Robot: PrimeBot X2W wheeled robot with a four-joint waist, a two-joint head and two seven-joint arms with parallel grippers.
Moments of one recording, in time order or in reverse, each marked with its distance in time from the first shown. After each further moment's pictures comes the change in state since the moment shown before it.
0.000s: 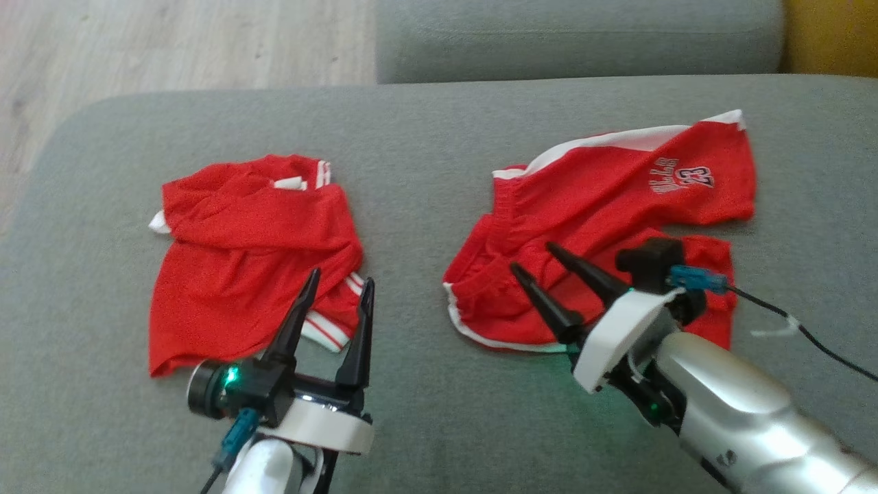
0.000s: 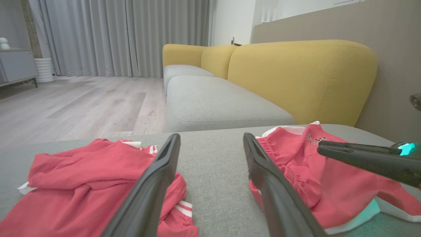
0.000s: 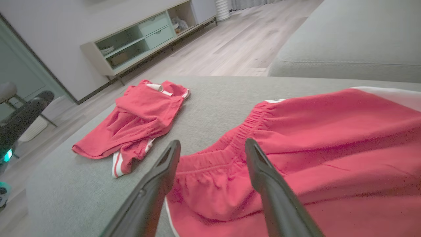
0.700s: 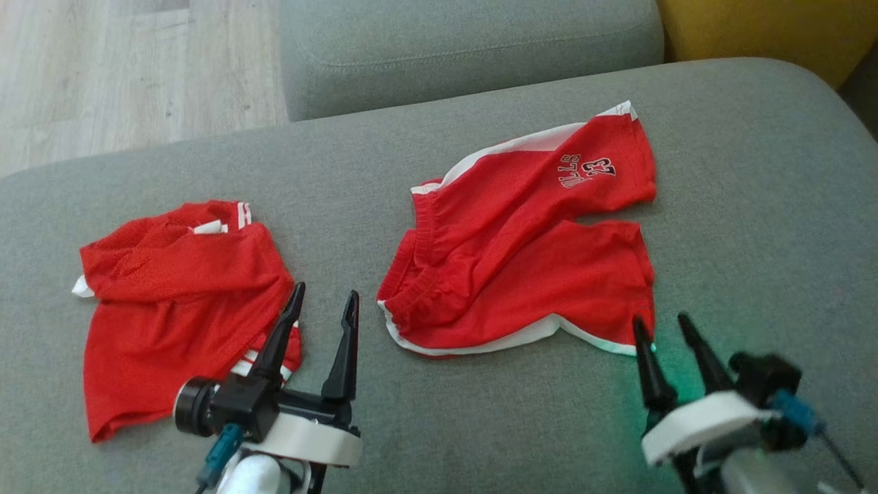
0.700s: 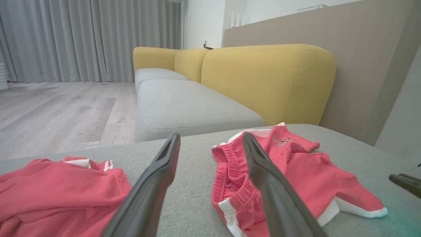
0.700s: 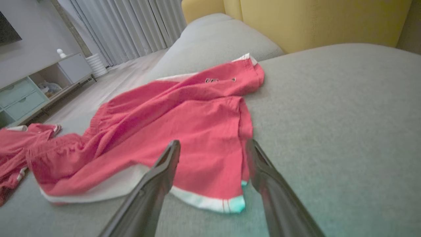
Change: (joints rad) left arm 0.055 0.004 0.047 -0.025 0.001 -0.012 0.000; right arm 0.477 0.212 -0.851 -0.064 -0.545 0.000 -0.065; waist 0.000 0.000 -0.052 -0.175
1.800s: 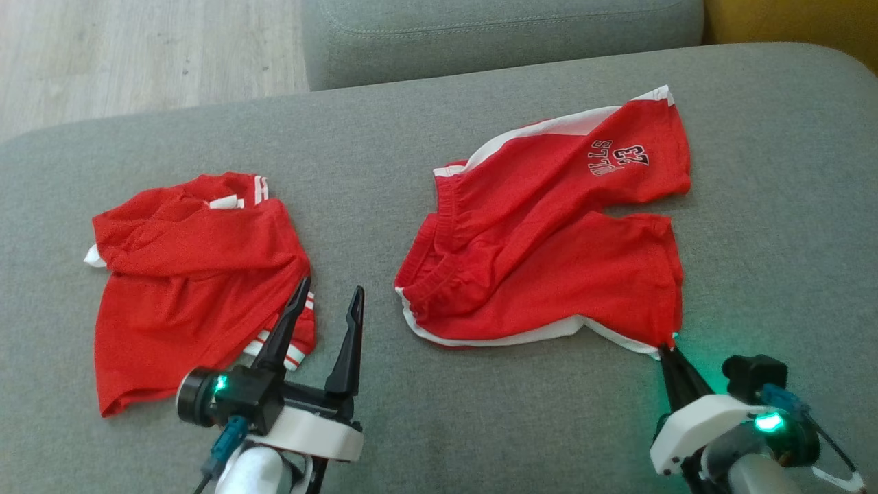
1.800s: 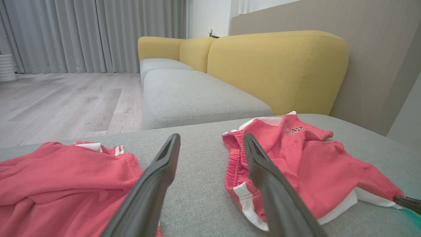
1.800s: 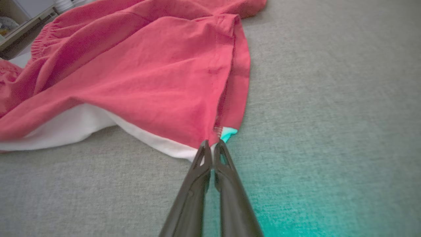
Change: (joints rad) left arm -0.024 -0.002 -0.002 0.021 0.026 -0.019 0.000; right arm 0.017 0.068 -0.153 0.051 -0.188 0.000 0.176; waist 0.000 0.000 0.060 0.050
